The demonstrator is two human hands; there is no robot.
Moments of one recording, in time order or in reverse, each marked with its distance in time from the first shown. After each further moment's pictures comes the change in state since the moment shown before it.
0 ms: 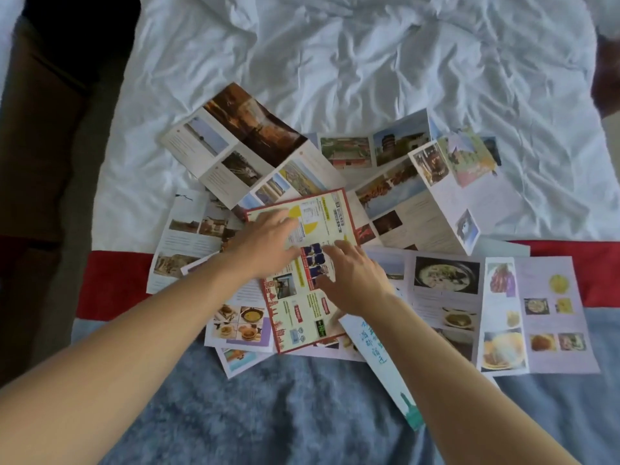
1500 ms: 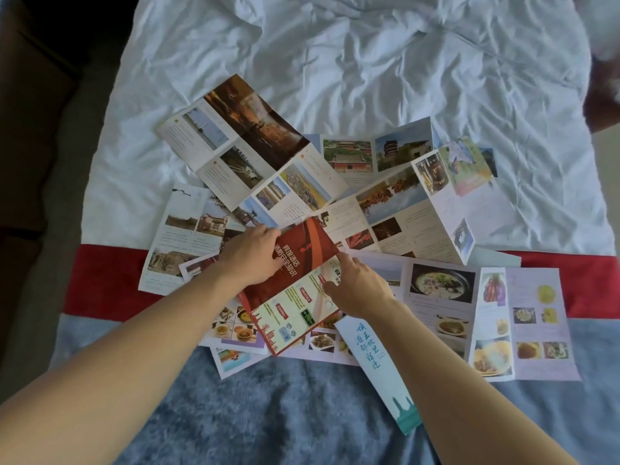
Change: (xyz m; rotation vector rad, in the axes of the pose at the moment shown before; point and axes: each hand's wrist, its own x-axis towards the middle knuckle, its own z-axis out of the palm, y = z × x) left_hand -0.003 -0.019 0.020 -0.051 -0.071 -0.148; right_hand 0.009 0.010 0.004 0.056 -0.175 0.199
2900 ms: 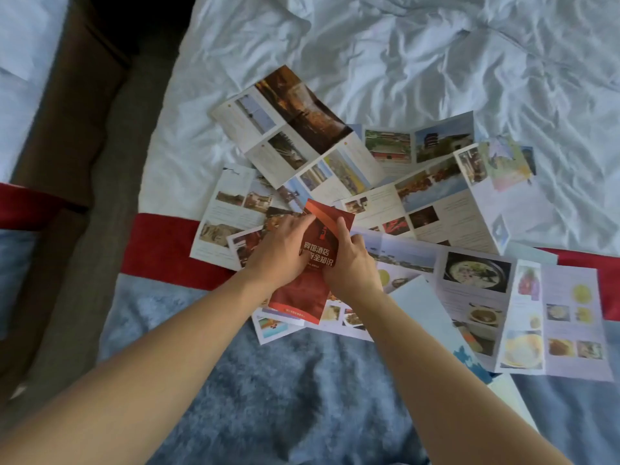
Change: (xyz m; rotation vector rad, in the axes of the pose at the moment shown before) left_hand -0.072 -0.013 0.015 -0.274 0.301 0.096; right_hand -0.028 -0.084 0.036 0.112 0.209 -0.073
